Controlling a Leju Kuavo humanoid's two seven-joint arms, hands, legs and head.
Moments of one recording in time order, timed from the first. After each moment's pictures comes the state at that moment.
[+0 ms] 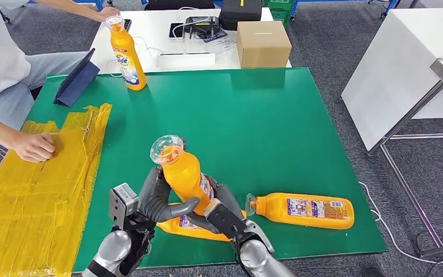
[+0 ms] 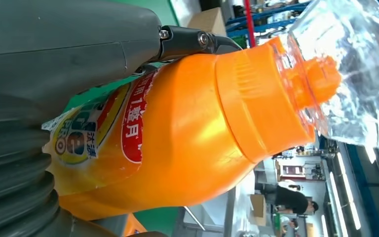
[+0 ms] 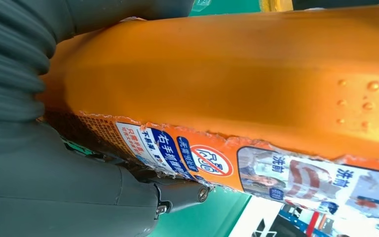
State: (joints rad) left arm -0.13 -0.08 -0.47 -1.46 0.04 -0.05 -0.47; right arm -0.19 0.15 0.58 -1.08 0.27 -0.13 -0.39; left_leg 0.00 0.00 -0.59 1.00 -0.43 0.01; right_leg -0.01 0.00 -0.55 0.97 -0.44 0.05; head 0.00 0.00
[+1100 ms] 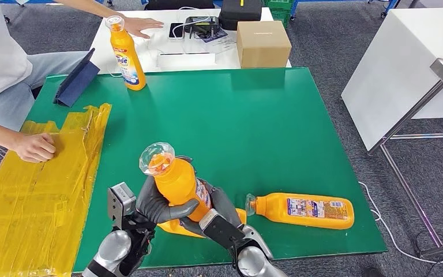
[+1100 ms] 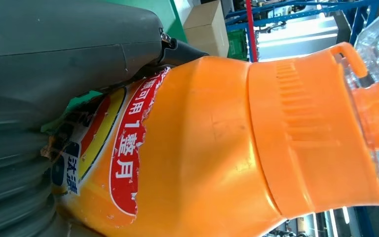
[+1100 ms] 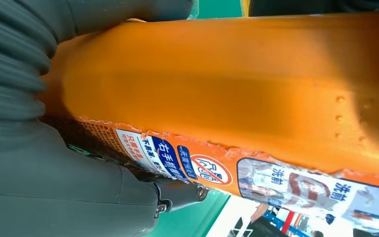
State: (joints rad) left arm -0.13 -0.08 -0.46 -1.46 0.10 -0.04 -0.47; right arm -0.15 0.14 0.62 -1.15 0.30 -0.14 -0.41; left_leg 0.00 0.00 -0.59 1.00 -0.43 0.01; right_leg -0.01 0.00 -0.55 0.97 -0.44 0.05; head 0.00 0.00
